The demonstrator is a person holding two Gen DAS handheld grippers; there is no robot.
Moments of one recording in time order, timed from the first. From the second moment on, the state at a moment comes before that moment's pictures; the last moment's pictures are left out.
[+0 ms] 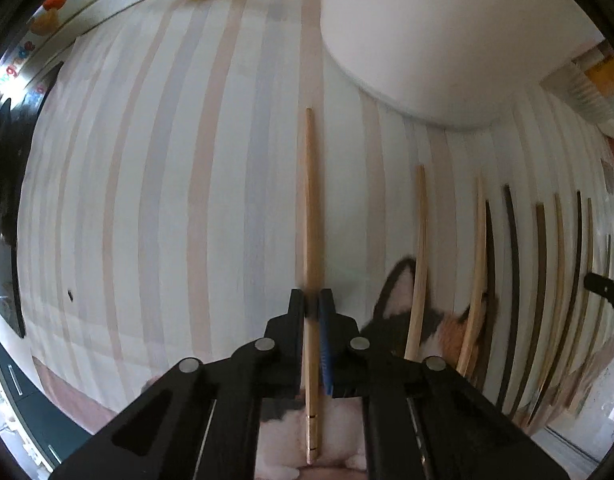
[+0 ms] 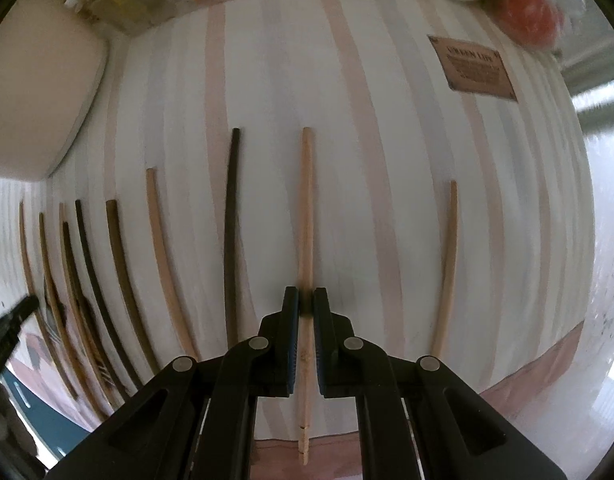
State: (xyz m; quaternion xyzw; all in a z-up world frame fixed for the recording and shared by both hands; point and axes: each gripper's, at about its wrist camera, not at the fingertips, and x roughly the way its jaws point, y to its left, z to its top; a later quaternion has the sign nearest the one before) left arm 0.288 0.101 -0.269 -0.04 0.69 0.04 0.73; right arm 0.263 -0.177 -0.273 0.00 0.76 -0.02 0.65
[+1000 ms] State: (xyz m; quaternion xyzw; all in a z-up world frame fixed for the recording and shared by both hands) left arm 0.272 0.101 -0.236 -0.05 0.68 0.01 0.73; right arm 0.269 -0.161 -0.258 0.05 0.74 0.00 0.67
